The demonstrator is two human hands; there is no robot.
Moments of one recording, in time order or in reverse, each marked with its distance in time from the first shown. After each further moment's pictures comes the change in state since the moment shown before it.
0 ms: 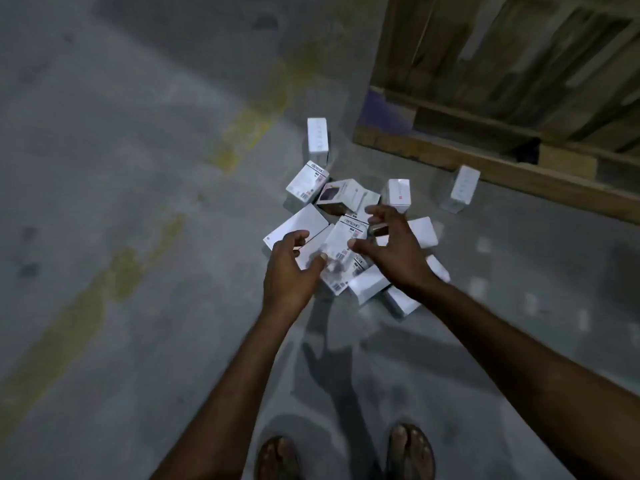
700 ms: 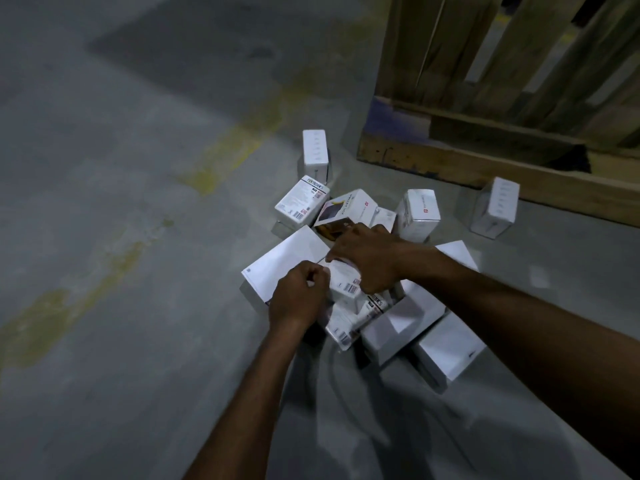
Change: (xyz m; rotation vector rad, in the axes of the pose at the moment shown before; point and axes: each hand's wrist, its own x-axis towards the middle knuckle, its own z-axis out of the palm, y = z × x) left_hand 0.132 -0.141 0.103 0.209 -0.028 0.018; right_hand 0.155 0.106 0.074 -1.216 -0.631 -0.472
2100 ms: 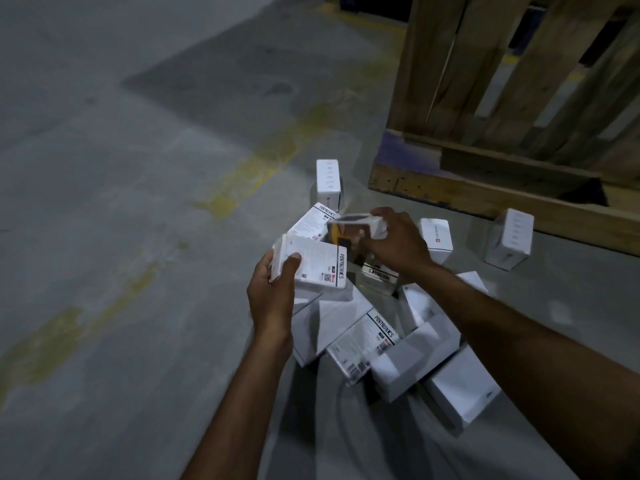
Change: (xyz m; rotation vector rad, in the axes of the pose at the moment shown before) left_hand 0.012 0.024 -0.043 -0.759 0.330 -0.112; right_hand 0.033 0.040 0.005 0.757 0.714 0.484
